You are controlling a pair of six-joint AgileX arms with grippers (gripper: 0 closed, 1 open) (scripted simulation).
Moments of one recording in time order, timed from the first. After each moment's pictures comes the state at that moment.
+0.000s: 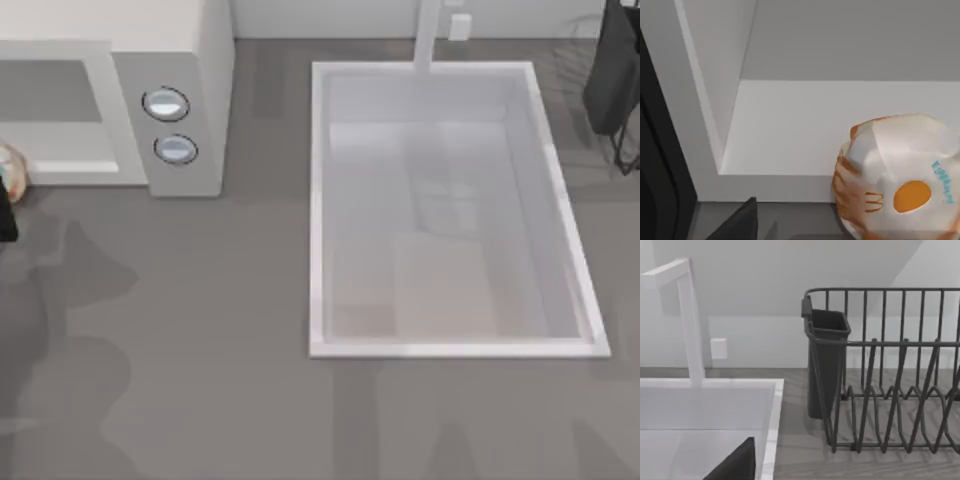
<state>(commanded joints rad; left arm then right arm) 0.32 1.91 0.57 0.97 0.32 0.13 0.00 0.00 0.00 0.00 0.00 0.00</state>
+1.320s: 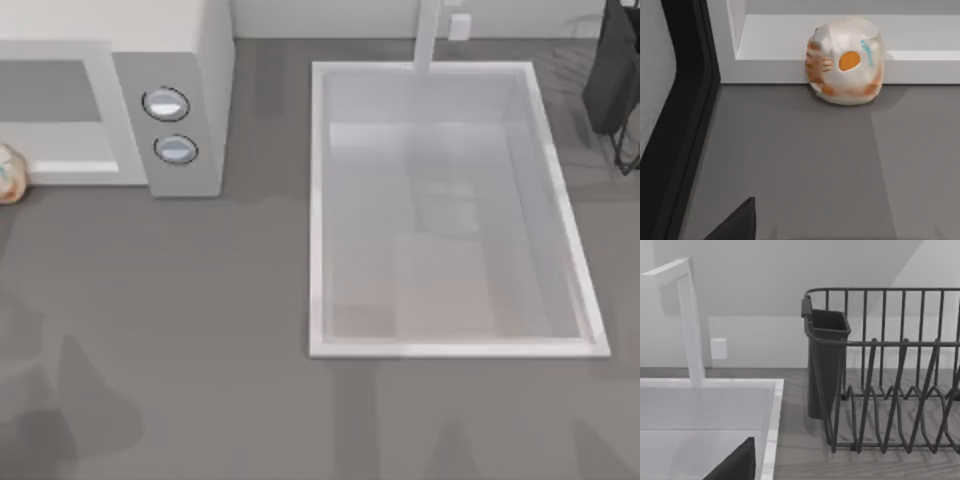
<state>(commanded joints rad) 0.53 1.37 0.13 0.84 0.52 0.22 0.00 0.00 0.00 0.00 0.00 0.00</state>
